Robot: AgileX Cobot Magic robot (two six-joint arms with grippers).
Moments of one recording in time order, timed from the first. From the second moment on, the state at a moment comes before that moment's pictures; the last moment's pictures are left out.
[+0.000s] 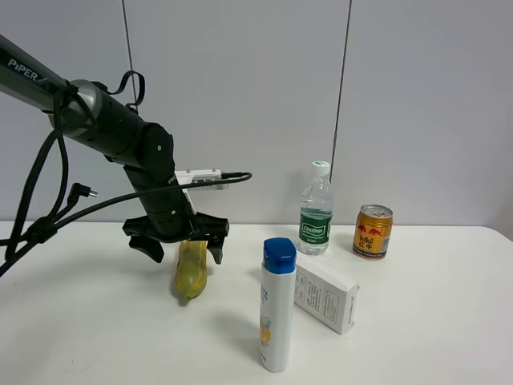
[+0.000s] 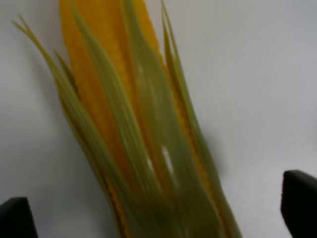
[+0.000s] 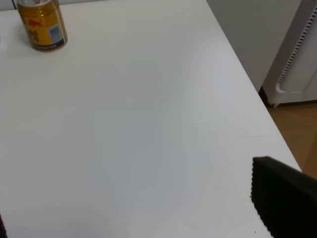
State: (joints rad) left arm -0.41 2.23 -1.54 0.01 0.50 -0.32; right arm -0.02 0.00 -0.50 -0.03 1.06 0.03
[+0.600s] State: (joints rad) left arm -0.40 2.25 -1.54 0.02 0.49 -0.32; right arm -0.02 0.00 -0.50 -0.03 1.06 0.03
